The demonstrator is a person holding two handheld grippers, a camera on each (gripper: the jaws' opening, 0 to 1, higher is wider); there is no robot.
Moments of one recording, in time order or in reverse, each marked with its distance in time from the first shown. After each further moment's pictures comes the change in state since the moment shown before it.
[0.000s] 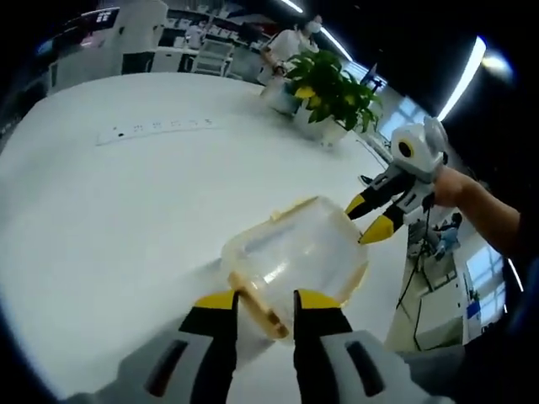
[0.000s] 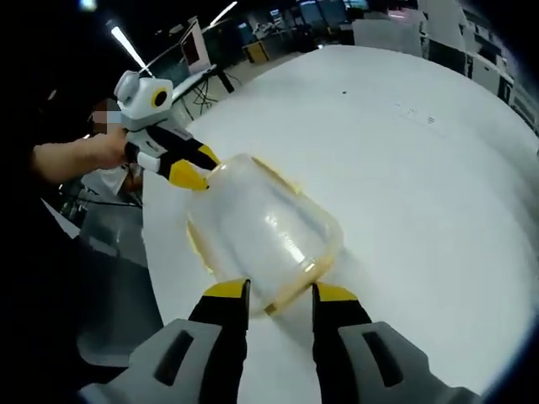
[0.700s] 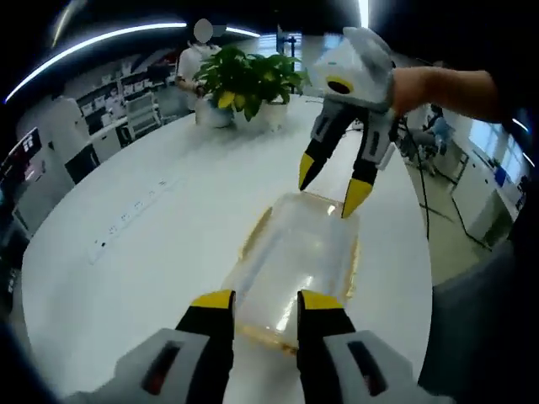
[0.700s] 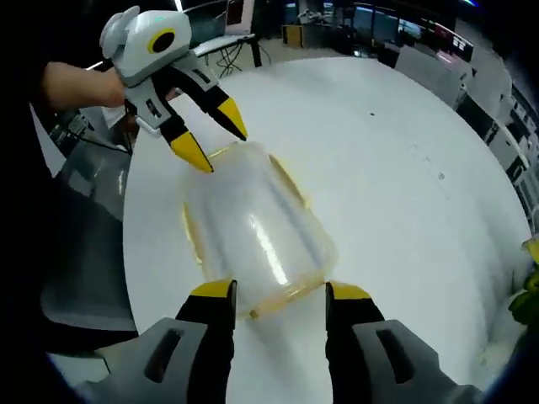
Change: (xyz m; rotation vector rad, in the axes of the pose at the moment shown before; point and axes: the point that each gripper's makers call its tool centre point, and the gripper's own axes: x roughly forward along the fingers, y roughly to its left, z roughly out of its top) left arm 0.003 -0.029 0.022 0.639 0.013 0.024; right arm 0.003 -0.006 0.014 -0.344 0.082 -0.115
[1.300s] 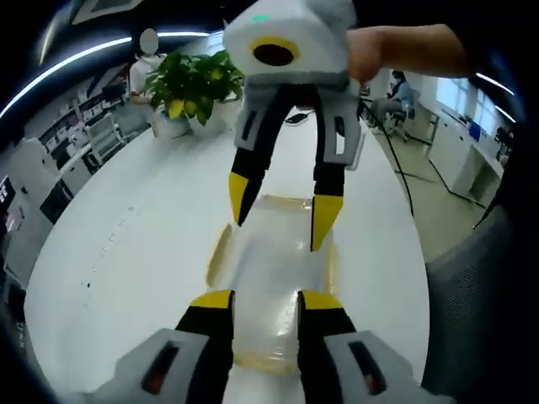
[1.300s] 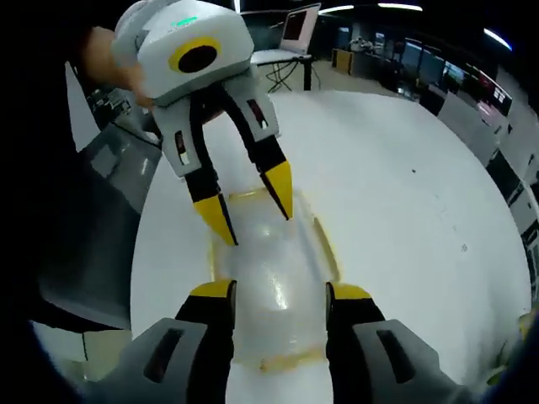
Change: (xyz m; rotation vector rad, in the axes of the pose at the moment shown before) left arm 0.013 -0.026 0.015 0.147 0.007 -0.093; right arm 0.019 0.025 0.053 -0.200 -0.095 0.107
